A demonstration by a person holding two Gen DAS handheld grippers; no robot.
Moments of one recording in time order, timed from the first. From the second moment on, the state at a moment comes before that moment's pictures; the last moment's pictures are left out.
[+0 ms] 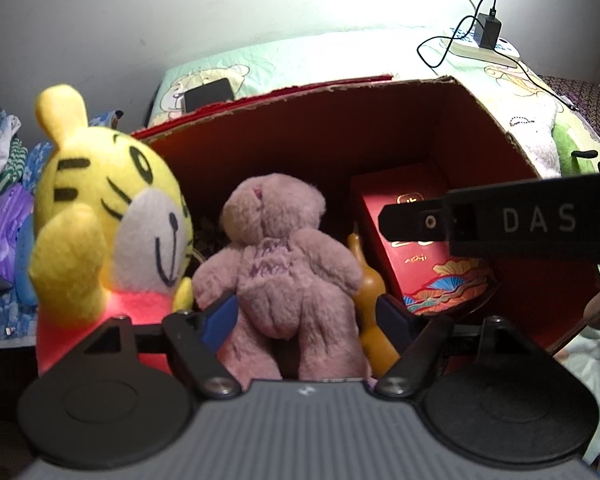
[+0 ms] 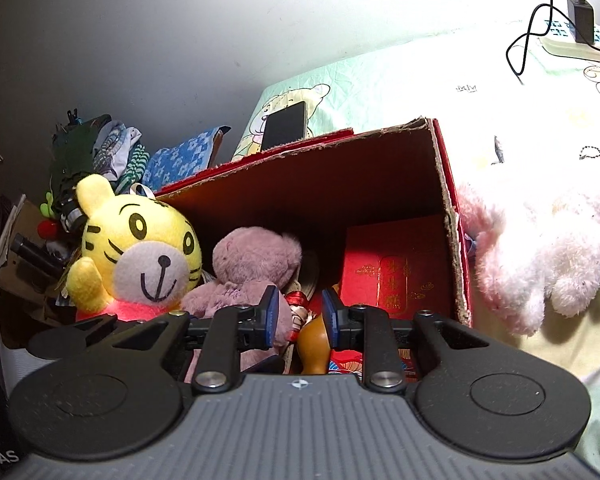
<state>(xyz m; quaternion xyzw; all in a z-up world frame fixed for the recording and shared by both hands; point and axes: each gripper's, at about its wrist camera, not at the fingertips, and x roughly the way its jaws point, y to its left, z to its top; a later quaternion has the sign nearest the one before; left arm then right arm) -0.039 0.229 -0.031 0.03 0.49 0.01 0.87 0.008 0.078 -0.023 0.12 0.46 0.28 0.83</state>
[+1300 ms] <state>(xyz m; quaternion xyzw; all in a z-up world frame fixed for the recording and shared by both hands) -0.042 0.060 0.049 0.03 0.39 -0.03 0.92 0.008 -0.173 0.000 0.26 0.41 0.24 0.84</state>
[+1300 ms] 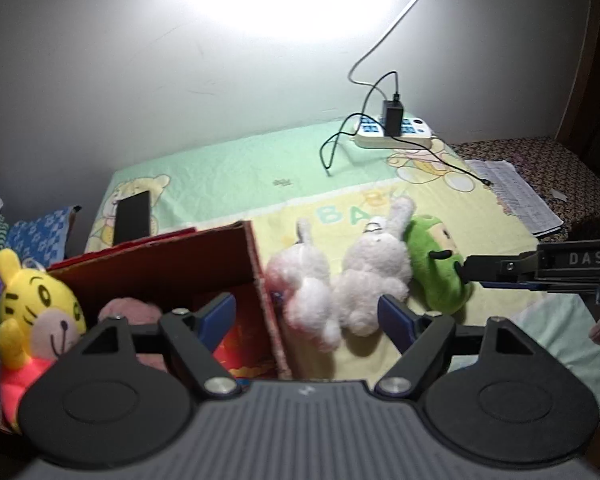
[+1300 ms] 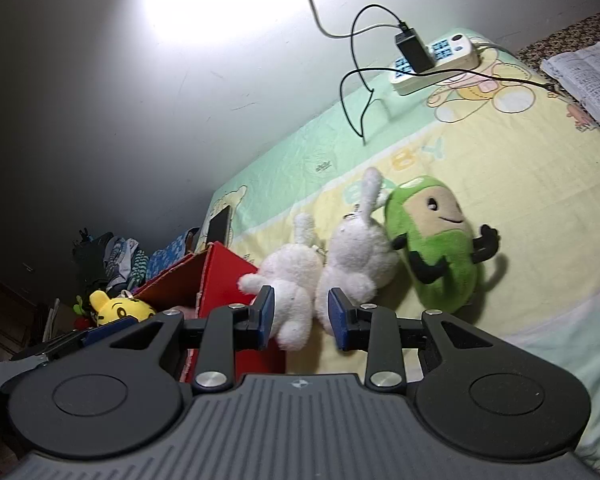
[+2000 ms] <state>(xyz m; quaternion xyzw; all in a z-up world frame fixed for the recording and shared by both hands) 0.025 -0.053 -0.026 -0.06 0.43 -0.12 0.89 0.041 -0.271 -0.042 0.27 0.44 0.18 0.83</state>
